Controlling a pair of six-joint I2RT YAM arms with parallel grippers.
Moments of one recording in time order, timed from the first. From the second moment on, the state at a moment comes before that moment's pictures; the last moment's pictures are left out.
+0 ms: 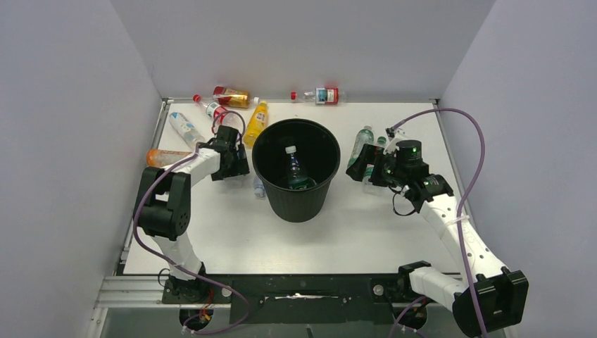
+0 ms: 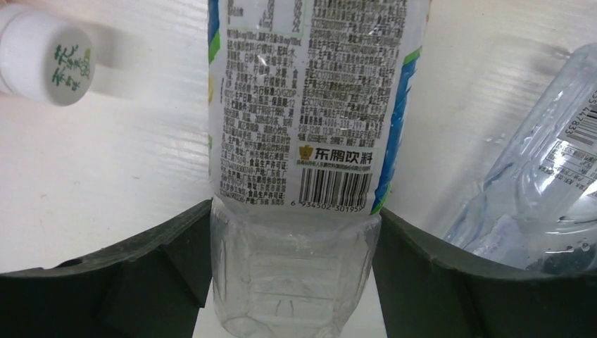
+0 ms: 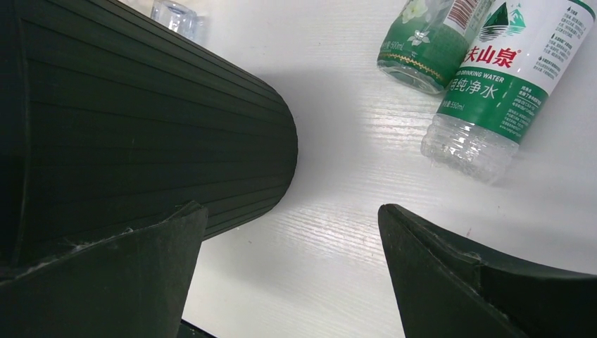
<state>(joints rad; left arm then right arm) -0.24 1.80 1.14 -0.43 -0.21 -0.44 0.24 1.07 0.89 -0.48 -0.23 0.44</state>
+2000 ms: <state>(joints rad) -0.55 1.25 1.66 -0.79 0.13 -0.65 0.24 0.96 0.98 -0.78 -0.18 0.47</state>
